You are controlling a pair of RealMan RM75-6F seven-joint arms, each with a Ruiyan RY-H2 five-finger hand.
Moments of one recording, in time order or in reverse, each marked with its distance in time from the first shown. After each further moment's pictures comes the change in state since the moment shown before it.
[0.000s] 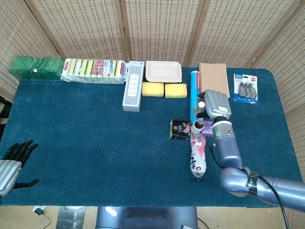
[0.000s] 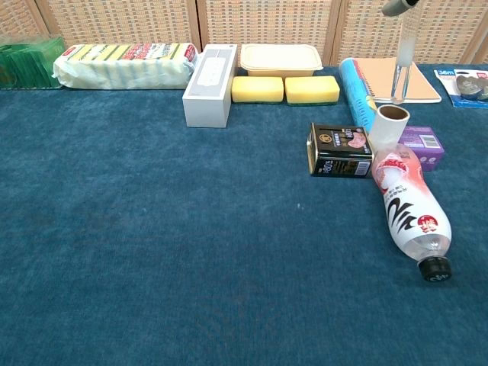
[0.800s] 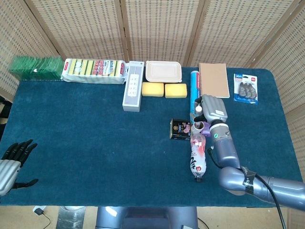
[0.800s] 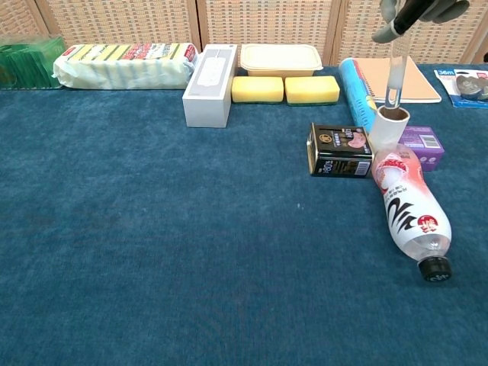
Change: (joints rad) left arm -0.001 0.003 0.000 0.005 0.001 0.000 -0.010; right arm -0.007 -0.044 -0.045 0.059 -0.026 -0.064 0.072
